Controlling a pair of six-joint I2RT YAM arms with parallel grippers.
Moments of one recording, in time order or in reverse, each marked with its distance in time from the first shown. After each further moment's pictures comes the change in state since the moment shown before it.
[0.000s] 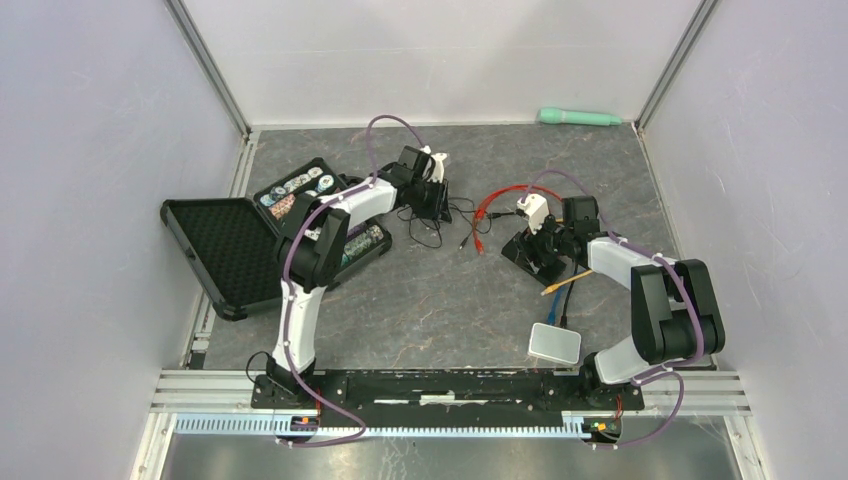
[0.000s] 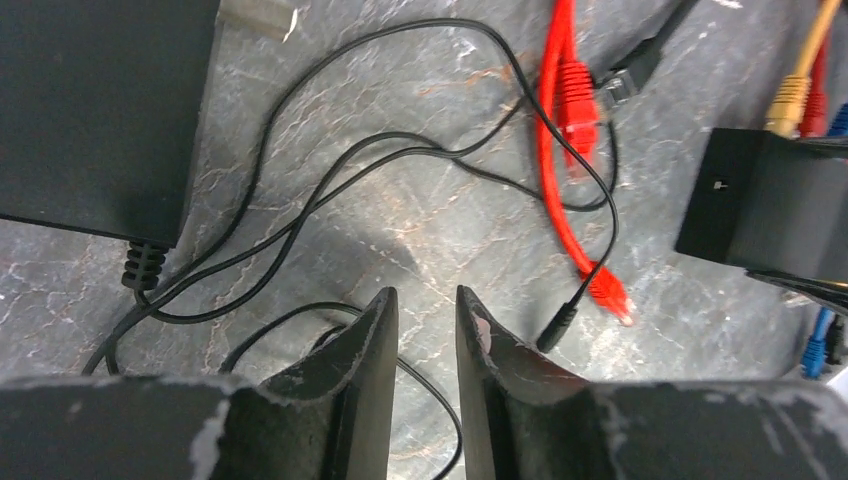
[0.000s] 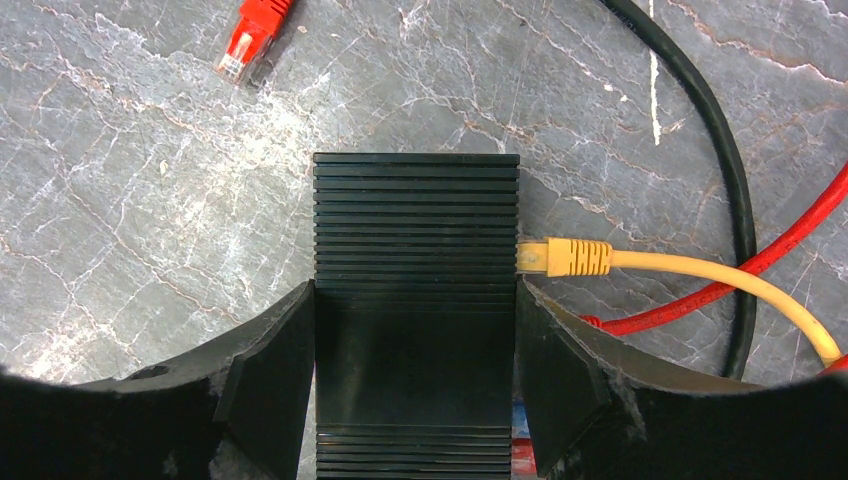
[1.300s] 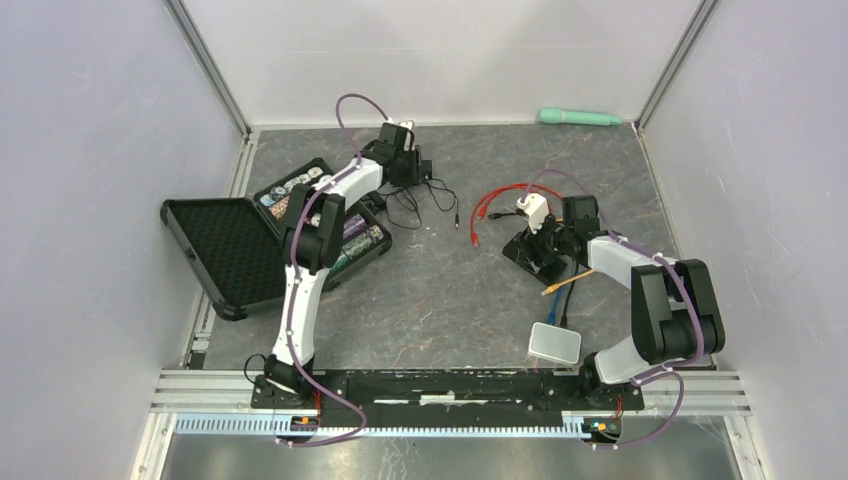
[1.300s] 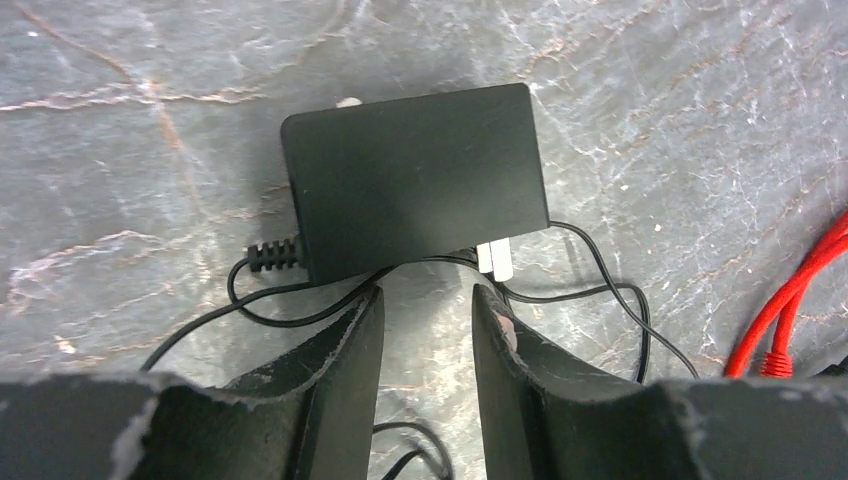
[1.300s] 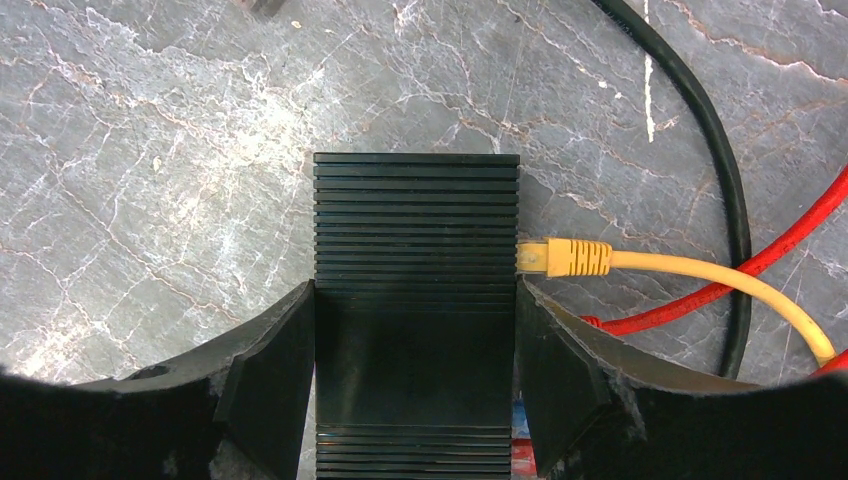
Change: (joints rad) left arm 0.133 0.204 0.285 -0.018 -0.296 -0.083; right arm 0.000 0.000 0.009 -0.016 0.010 -0.010
